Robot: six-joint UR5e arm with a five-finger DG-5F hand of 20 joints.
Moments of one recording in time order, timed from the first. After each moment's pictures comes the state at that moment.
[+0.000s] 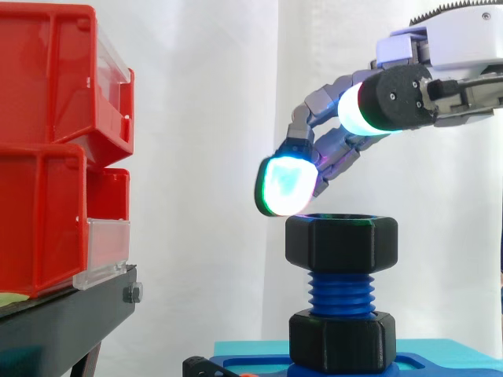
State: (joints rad) arm 0.16 -2.11 -1.19 -3.01 -1.33 -1.45
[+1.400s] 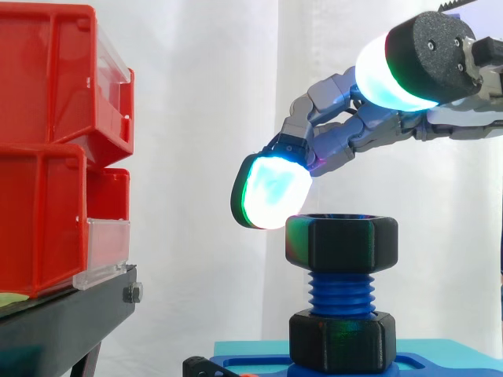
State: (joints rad) arm 0.24 -2.11 -1.28 -2.88 -1.33 -1.43
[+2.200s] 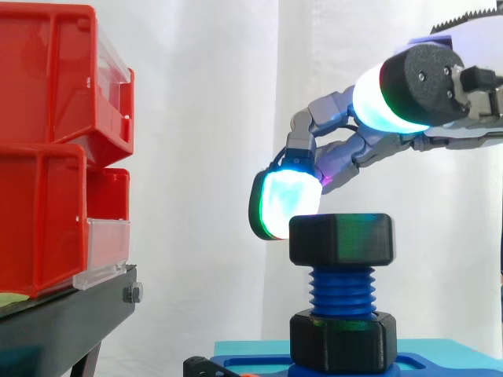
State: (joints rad) arm 0.21 -2.11 -1.28 -2.90 -1.34 -1.43
